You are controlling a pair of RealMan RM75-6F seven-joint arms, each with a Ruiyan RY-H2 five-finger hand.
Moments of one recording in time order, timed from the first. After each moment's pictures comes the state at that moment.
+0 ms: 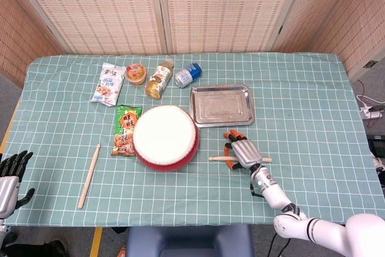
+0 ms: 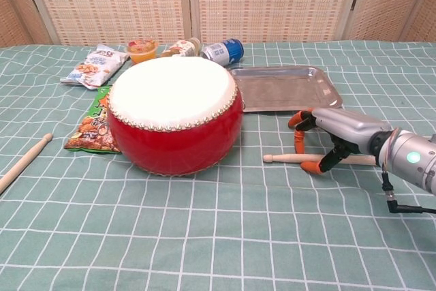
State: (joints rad) left arm -0.08 -1.17 -0.03 -1.44 1.44 1.43 -0.04; right arm 0.62 -1.72 0.14 -1.18 -1.26 0.88 -0.06
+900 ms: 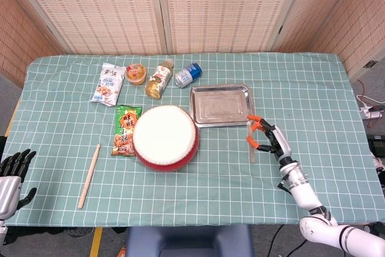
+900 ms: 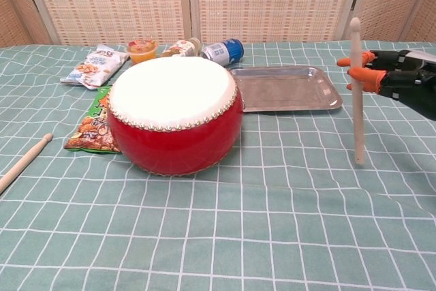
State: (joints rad) left arm -0.08 -1.12 -0.02 -1.53 1.48 1.46 0.01; right arm 0.47 -1.51 0.24 -1.32 -1.36 0.95 1.21
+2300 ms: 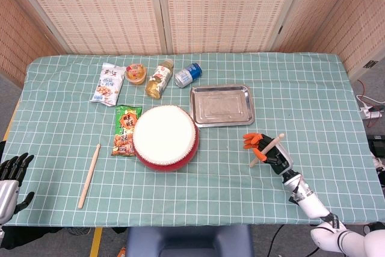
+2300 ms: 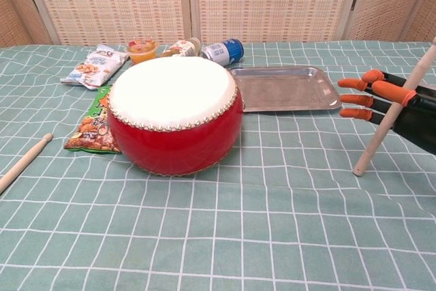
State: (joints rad) left arm -0.06 -1.11 -0.01 -1.53 1.49 1.47 0.00; right arm 0.47 -1.66 -0.01 -0.91 -1.66 1.24 1.94
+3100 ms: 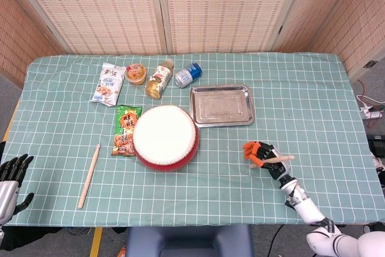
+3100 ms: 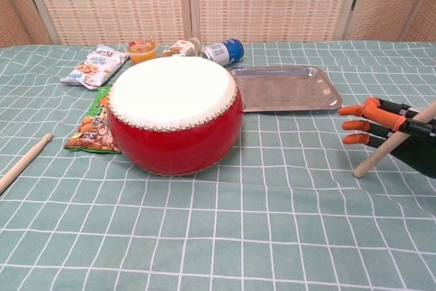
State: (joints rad) left arm -0.06 -1.12 -0.01 -1.52 1.49 1.46 0.00; right arm 0.46 -1.70 -0.03 -0.89 -1.58 1.17 1.92
